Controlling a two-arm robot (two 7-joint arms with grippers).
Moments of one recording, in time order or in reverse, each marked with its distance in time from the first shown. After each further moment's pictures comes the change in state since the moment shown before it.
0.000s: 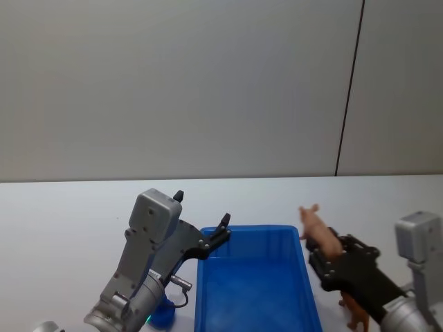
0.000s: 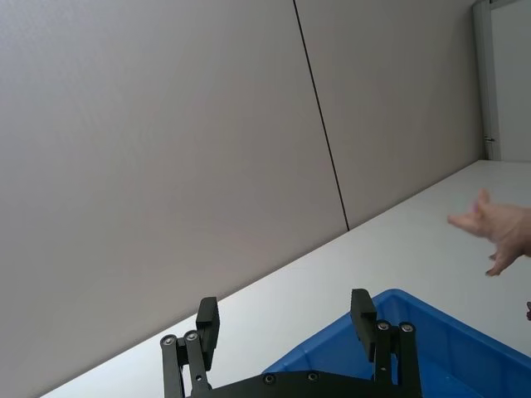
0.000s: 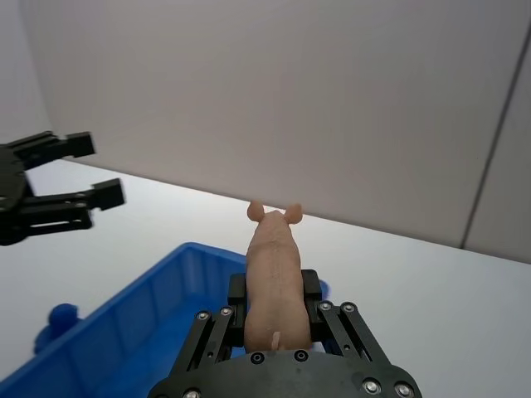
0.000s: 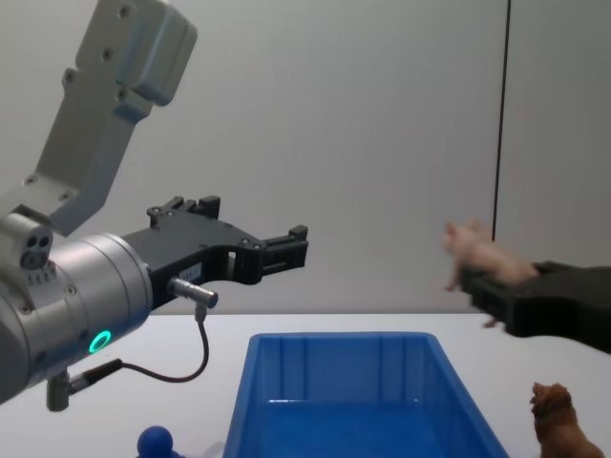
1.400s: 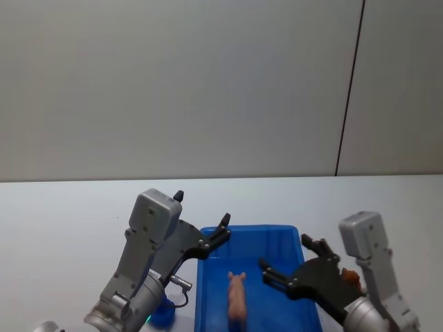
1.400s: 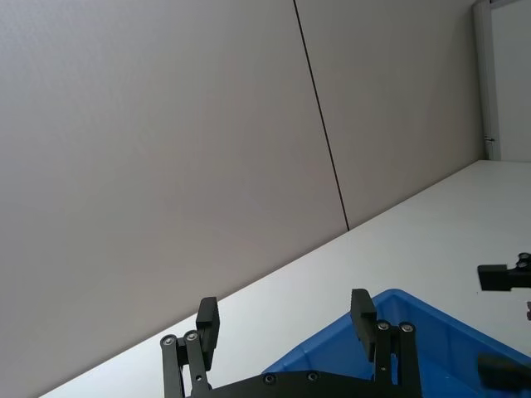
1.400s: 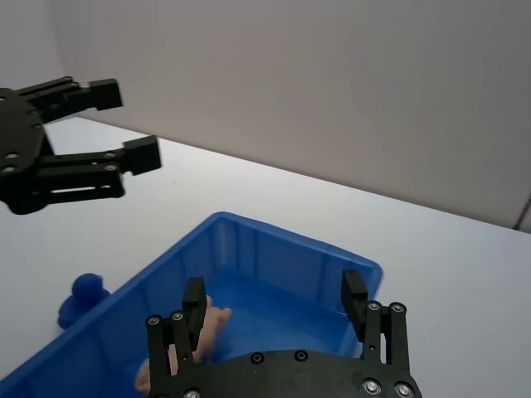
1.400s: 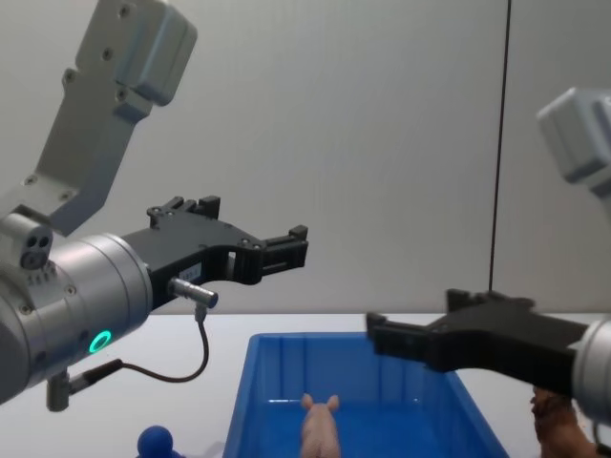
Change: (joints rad) left arm 0.000 0.000 0.000 0.000 0.000 0.000 0.000; right arm 0.079 -0.071 -0.065 0.087 -0.079 0.094 0.043
